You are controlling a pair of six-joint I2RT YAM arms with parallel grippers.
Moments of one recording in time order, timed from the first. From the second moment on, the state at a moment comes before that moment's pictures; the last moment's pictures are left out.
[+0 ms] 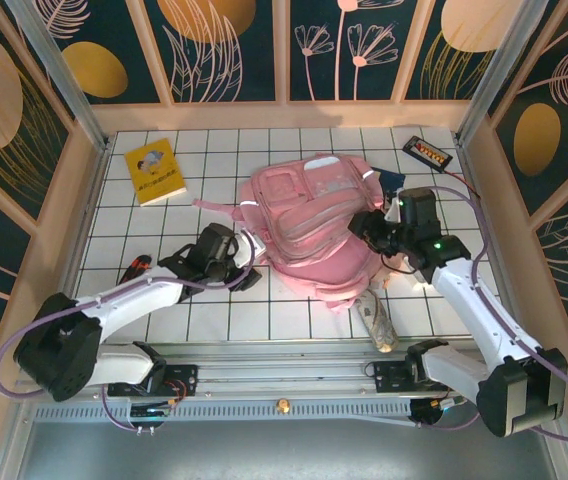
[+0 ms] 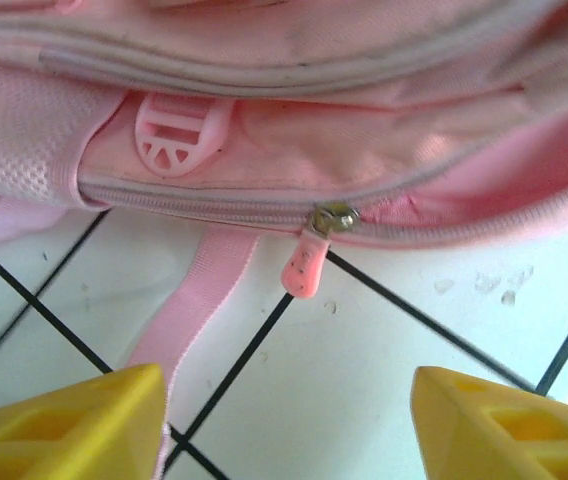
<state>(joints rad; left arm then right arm) -0.65 1.29 0.64 -0.17 0.10 0.30 0.29 1.05 0.83 -0.46 -0.43 0.86</state>
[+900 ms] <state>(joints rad) -0.70 1.52 0.57 0.12 -0.05 0.49 0.29 1.06 0.80 -0.36 -0.52 0.86</state>
